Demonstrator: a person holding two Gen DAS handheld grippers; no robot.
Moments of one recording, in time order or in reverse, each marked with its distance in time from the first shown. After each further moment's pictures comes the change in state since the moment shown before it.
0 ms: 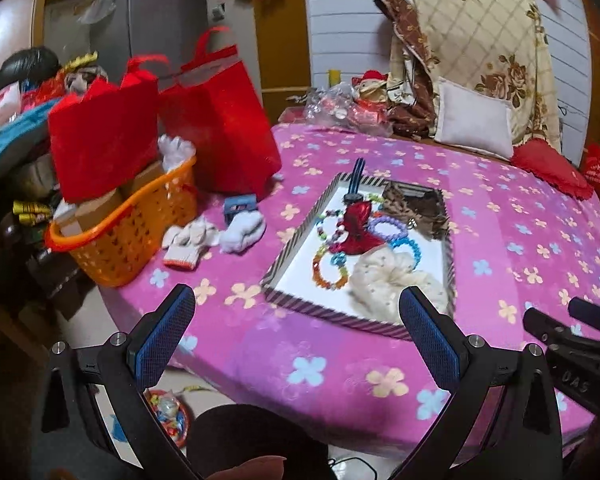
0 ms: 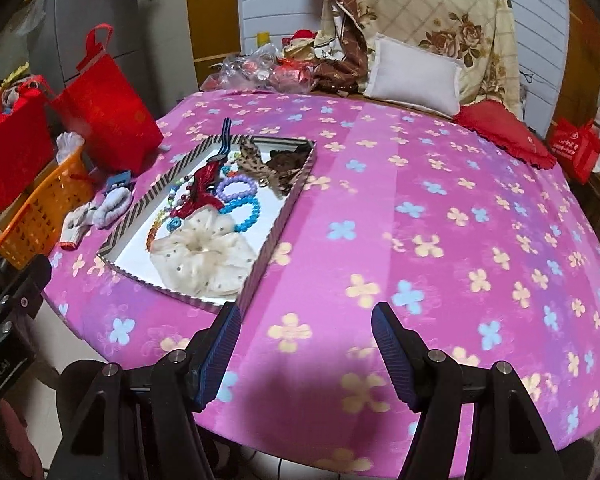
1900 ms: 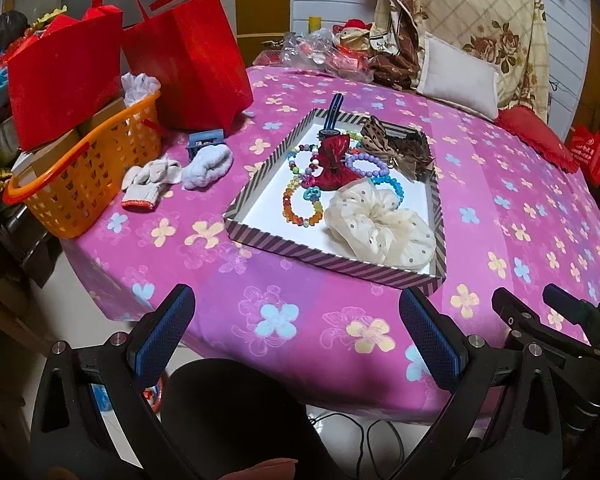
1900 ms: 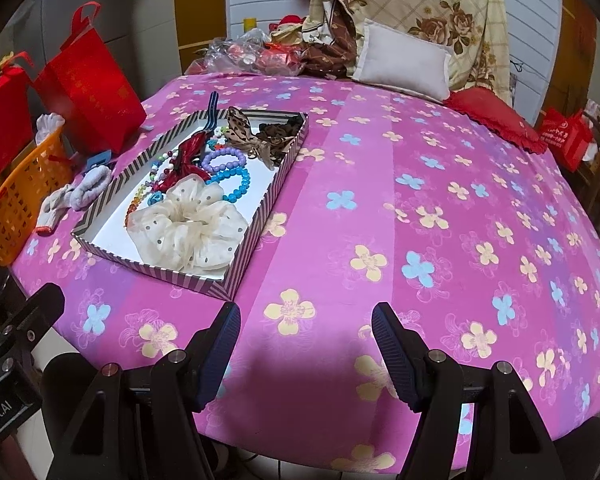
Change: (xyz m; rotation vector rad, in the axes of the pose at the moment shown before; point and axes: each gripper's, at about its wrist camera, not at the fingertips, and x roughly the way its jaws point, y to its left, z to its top) left arm 0.035 -0.012 -0.023 0.003 0.187 -0.104; right arm 0.028 0.012 -0.019 0.016 0.033 -0.066
